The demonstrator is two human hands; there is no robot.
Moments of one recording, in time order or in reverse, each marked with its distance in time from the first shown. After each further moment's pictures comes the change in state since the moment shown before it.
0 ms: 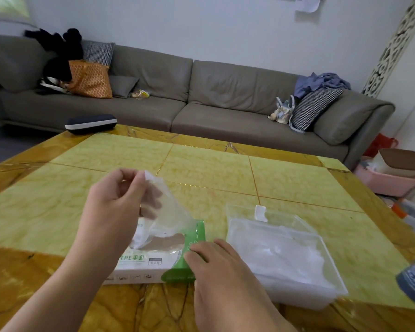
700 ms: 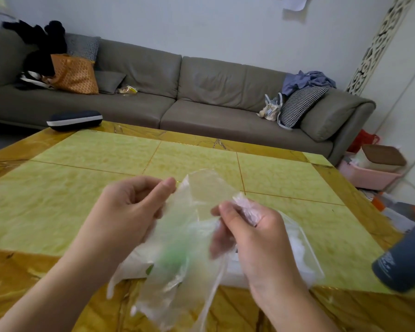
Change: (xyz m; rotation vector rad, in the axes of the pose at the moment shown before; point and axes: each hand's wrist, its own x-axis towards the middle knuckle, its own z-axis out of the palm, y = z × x) left_hand -0.026 0.020 0.020 -0.004 -0.289 -0.064; right_hand -0.019 0.013 -0.057 1.256 0.567 0.453
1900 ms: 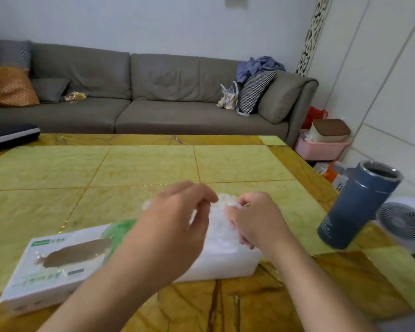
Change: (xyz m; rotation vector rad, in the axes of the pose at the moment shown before) left_hand -0.008 0.017 0.126 0.702 -0.280 0.561; right_hand 0.048 0.031 -0.121 -0.551 0.211 0.202
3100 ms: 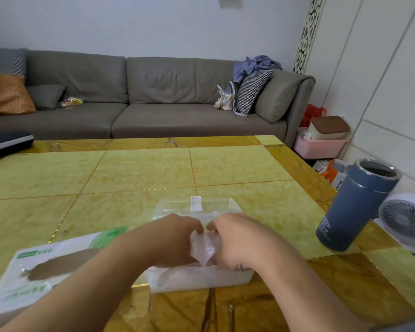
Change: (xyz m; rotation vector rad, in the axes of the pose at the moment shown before) left_hand 0.045 -0.042 0.049 0.354 -0.774 -0.179; right_hand -0.004 -0.007 0.004 -0.812 -0.407 -0.198
